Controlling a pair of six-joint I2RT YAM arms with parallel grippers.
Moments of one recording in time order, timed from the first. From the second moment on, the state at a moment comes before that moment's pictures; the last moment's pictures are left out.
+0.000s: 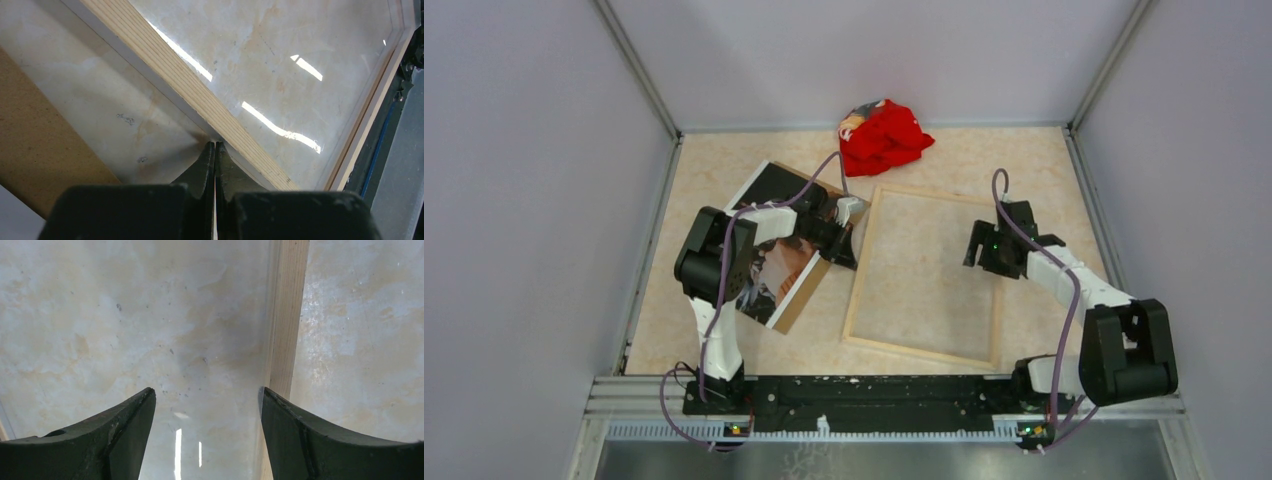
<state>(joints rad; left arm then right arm) -0.40 1.99 1.19 -0.34 0.85 0.20 0.16 1.30 0.72 -0.42 0.01 0.42</state>
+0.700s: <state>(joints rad) -0.39 1.99 1.19 -0.35 0.85 0.20 0.20 1.32 0.73 -0.38 0.00 0.47</state>
